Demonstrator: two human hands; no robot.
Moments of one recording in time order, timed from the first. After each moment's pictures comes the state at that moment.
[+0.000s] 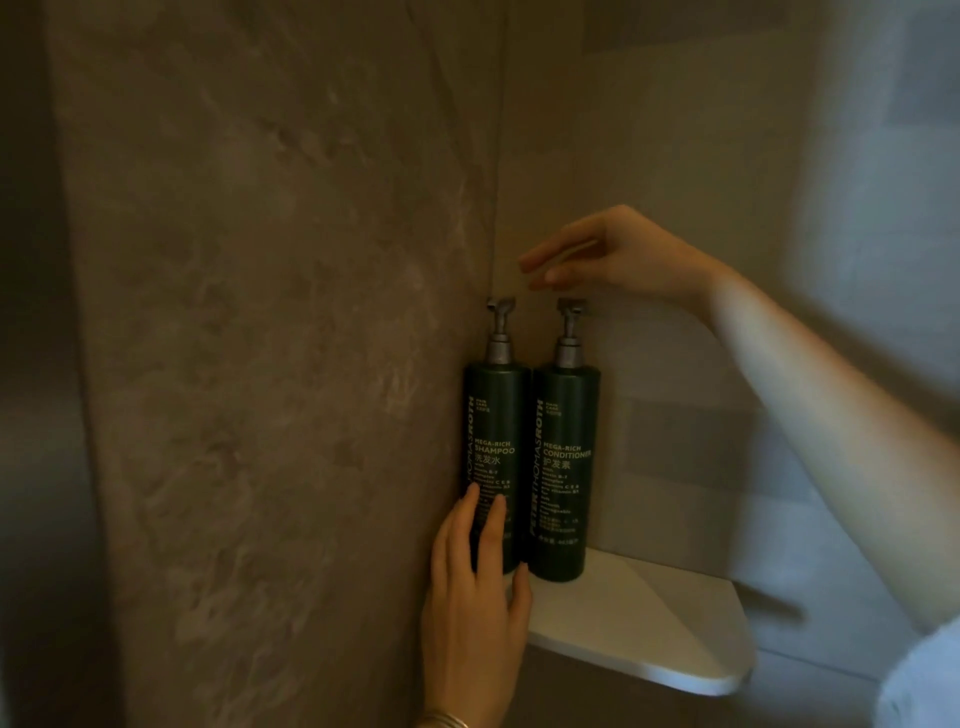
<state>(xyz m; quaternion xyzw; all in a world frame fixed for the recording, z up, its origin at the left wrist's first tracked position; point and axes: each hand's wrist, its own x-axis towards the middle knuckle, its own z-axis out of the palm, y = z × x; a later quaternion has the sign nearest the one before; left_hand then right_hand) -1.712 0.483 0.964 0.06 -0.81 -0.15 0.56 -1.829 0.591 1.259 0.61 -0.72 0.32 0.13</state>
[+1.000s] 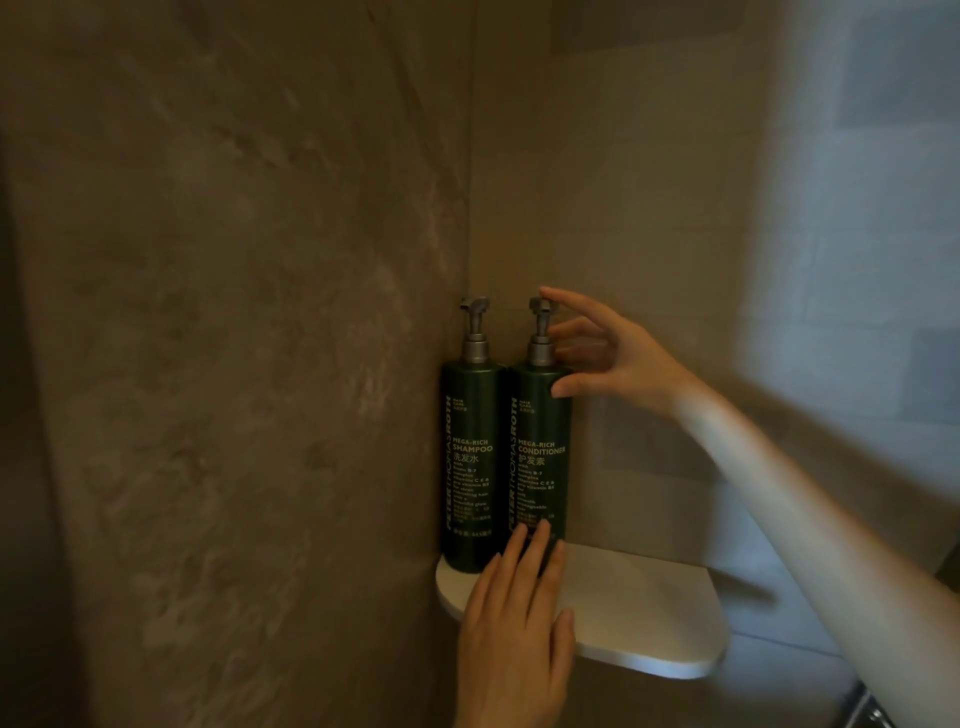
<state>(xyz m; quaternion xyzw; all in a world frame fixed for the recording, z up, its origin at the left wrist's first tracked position) -1.720 0.509 0.949 -0.04 -0.90 -0.09 0.43 -1.846 0.619 1.168 0.59 -0.66 0.46 0.07</state>
